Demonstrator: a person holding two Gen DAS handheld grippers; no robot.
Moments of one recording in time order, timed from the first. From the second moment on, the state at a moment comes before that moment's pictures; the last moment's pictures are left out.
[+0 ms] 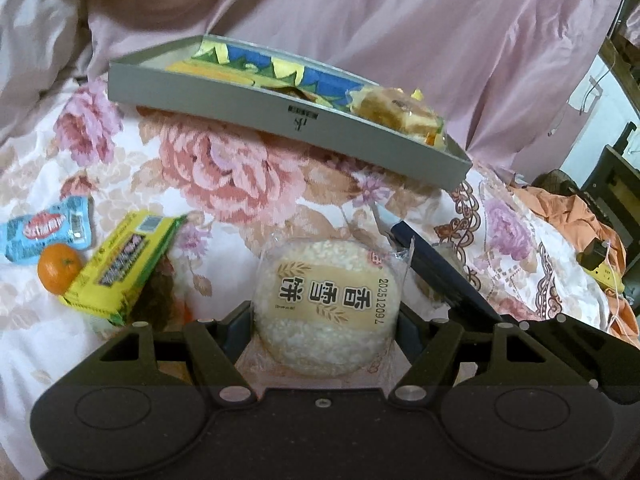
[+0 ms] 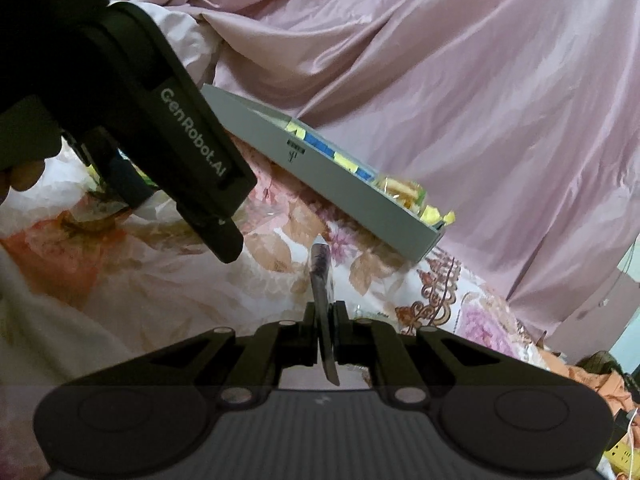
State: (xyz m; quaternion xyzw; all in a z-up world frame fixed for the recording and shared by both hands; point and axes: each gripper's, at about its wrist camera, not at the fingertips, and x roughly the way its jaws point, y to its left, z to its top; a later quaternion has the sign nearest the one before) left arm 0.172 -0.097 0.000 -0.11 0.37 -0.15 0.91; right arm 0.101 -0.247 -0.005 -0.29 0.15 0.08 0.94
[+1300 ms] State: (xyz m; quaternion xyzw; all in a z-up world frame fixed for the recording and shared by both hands) left arm 0.313 -0.133 0.096 -0.13 0.27 -0.10 0.95; right arm 0.206 -0.292 0.068 -0.14 0.02 -0.01 0.99
